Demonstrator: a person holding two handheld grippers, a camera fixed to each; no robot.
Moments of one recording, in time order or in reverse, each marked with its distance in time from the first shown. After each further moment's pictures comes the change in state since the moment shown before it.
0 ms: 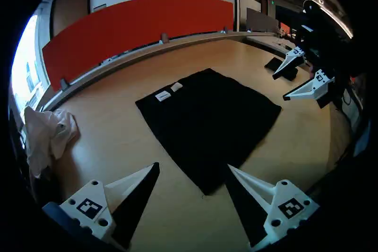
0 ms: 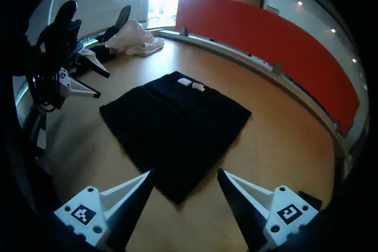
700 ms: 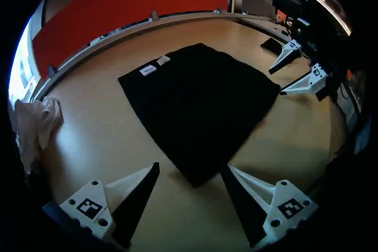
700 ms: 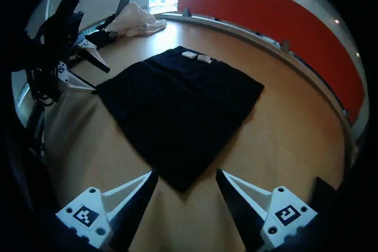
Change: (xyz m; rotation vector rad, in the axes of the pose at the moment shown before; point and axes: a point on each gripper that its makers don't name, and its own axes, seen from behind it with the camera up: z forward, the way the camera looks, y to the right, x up) left arm -0.040 0.022 0.028 -0.067 -0.140 0.002; right arm -0.042 -0.008 0.020 0.056 -0.104 0.031
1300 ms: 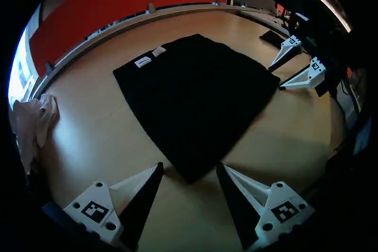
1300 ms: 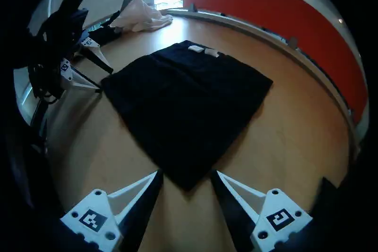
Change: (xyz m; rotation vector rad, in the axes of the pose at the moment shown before) left arm -0.009 0.007 0.006 -0.004 -0.057 0.002; right arm -0.005 -0.006 0.005 0.050 -0.025 -0.002
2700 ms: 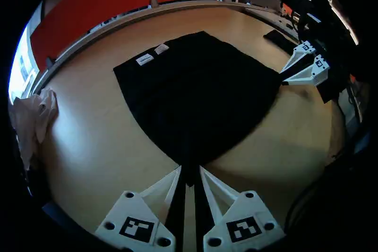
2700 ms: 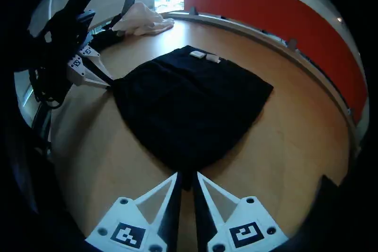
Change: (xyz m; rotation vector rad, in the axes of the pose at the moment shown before) left arm 0.006 0.010 -0.001 0.011 -0.043 -0.040; right arm 0.006 -0.009 -0.012 0.003 0.028 0.008
